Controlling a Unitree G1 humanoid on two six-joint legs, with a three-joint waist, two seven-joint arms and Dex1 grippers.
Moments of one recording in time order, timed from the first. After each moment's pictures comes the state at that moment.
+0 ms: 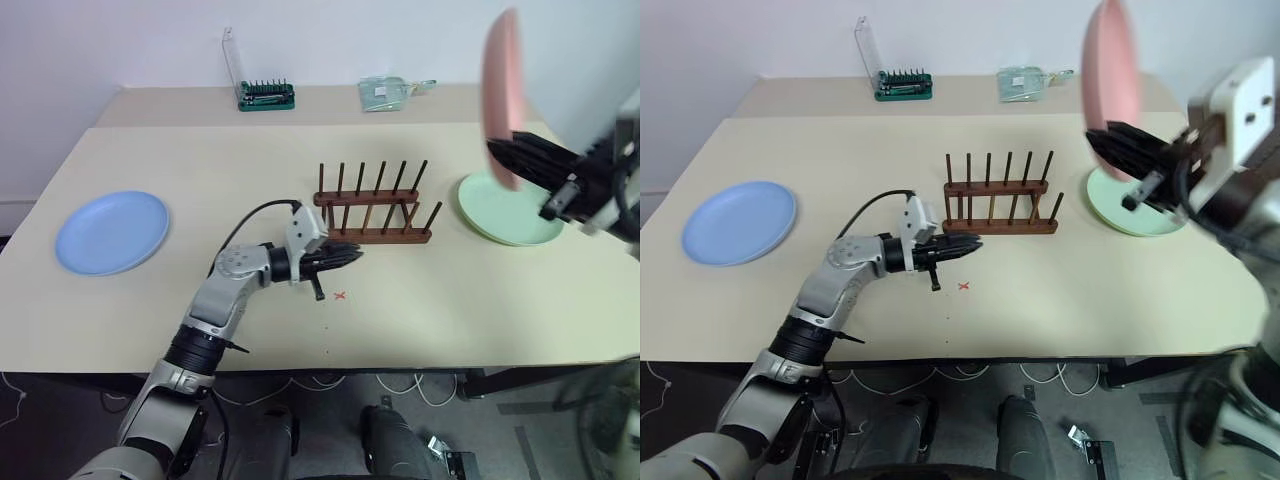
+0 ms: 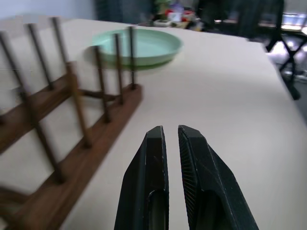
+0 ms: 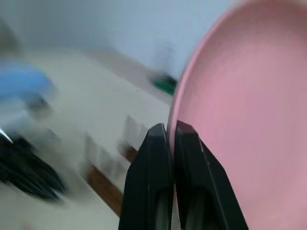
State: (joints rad) left arm -0.56 0.27 -0.20 0.14 -0.25 0.25 -0.94; right arm -0.57 -0.70 -0.55 -0.51 0.75 1.04 0.71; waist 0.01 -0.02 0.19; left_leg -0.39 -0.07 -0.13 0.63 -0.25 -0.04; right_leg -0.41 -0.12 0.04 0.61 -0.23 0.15
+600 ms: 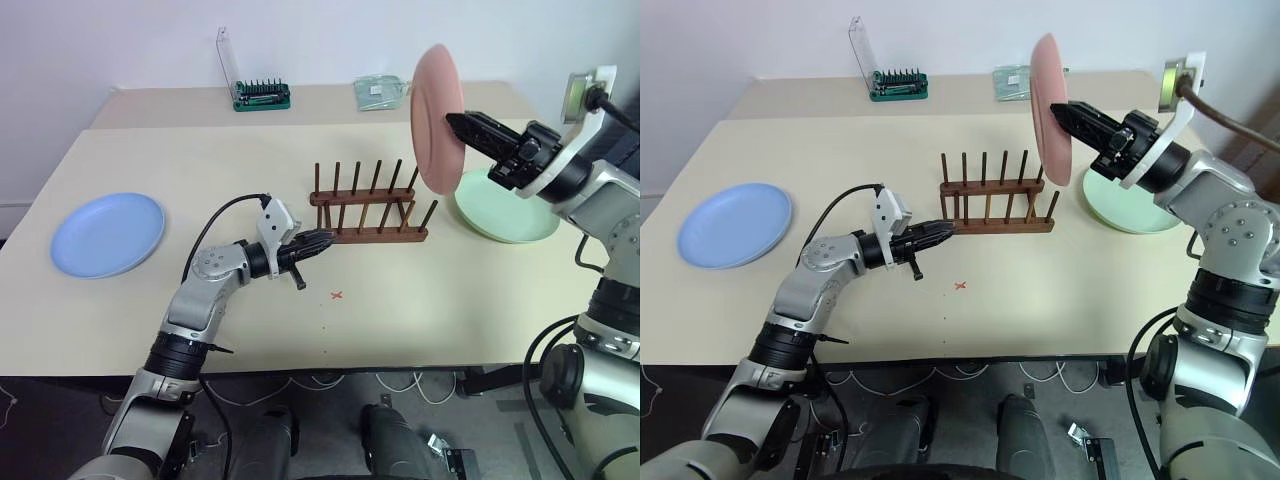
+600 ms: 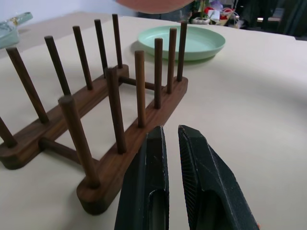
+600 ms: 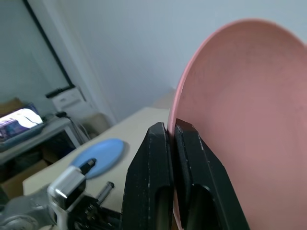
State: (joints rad) left arm -0.51 0.32 -0.13 0.06 -0.25 0.28 -0.86; right arm -0.79 -0.61 -0.44 -0.03 0.92 0.99 0.74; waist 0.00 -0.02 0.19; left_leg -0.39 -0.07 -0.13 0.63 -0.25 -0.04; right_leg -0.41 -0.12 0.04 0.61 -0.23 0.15
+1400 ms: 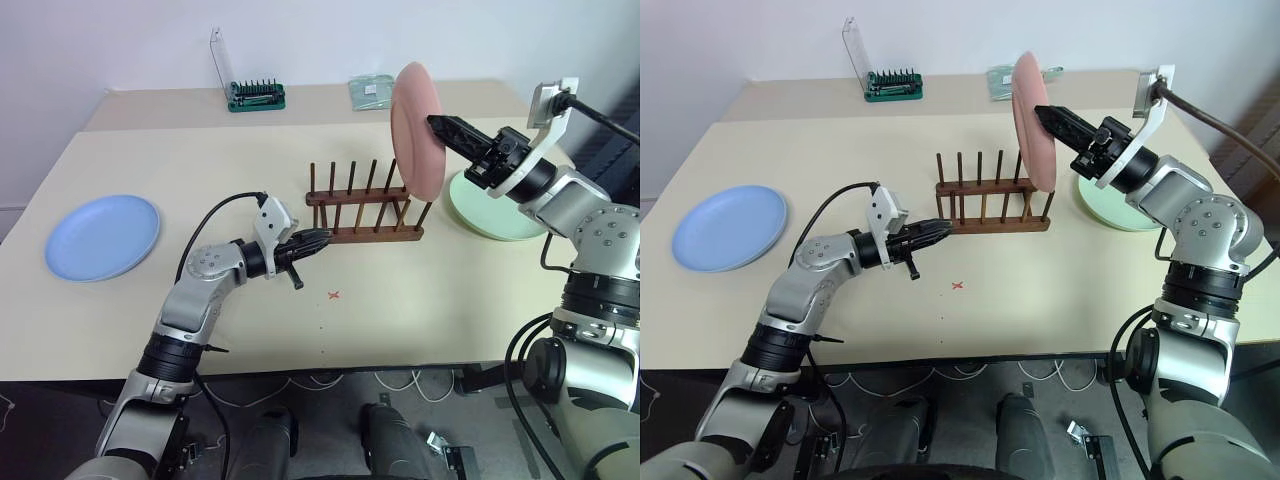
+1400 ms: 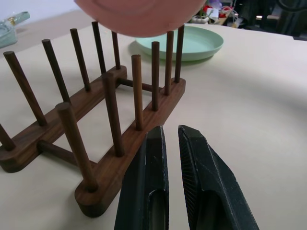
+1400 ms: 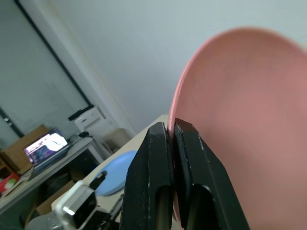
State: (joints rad) left arm -0.49 0.34 -0.13 0.01 -0.28 0.32 -0.85; right arm -0.81 -0.54 -0.41 0.16 0.96 0.95 0.69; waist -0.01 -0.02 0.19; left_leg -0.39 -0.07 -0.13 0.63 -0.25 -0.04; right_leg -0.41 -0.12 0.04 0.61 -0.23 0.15
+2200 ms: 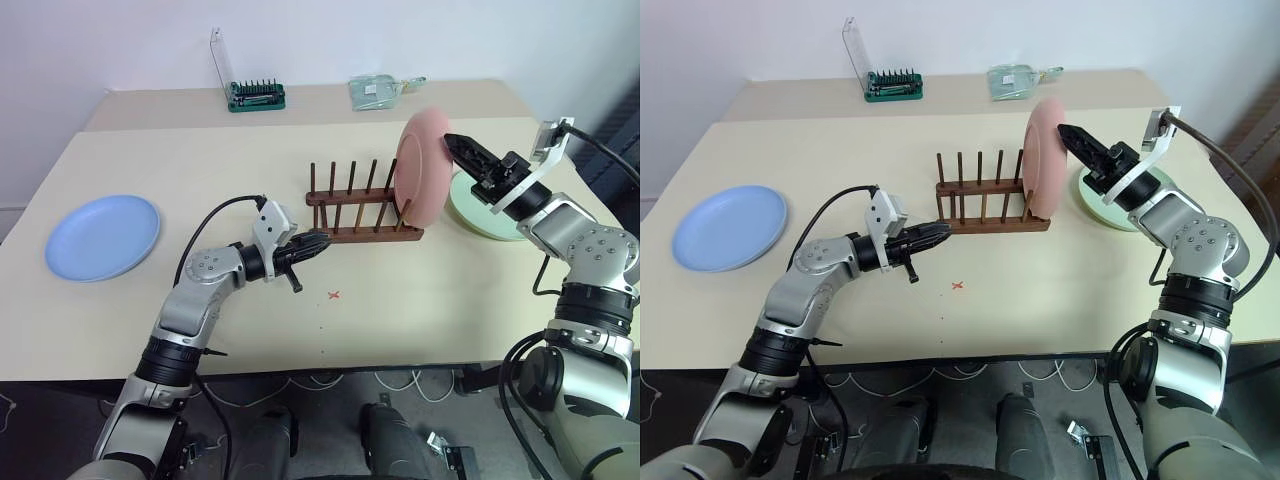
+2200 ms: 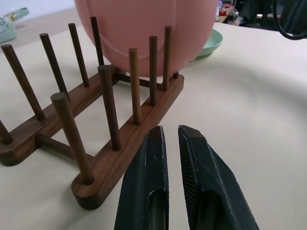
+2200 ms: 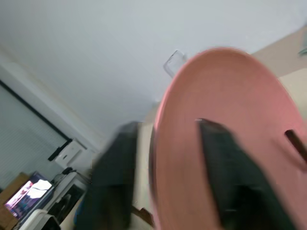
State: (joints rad) left arm -0.48 0.35 -0.13 0.00 -0.28 0.32 -0.84; right arm -0.75 -0.51 -0.49 0.30 0.95 0.88 0.59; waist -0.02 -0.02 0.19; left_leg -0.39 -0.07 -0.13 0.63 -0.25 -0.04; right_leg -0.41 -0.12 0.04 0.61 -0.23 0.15
